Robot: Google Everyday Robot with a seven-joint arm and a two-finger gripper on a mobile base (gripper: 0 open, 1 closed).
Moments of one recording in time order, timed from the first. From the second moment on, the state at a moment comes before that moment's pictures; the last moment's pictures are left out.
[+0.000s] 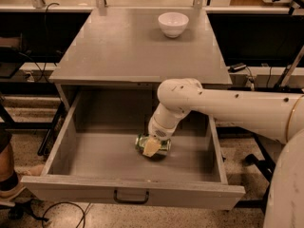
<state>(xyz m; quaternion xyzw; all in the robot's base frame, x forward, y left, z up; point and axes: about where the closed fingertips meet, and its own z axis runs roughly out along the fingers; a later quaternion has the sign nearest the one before) 0.548 0.003 0.609 -0.62 0.76 0.14 0.11</state>
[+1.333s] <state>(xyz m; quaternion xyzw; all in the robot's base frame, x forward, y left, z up) 0.547 -0.018 0.623 -0.60 0.77 0.14 0.13</state>
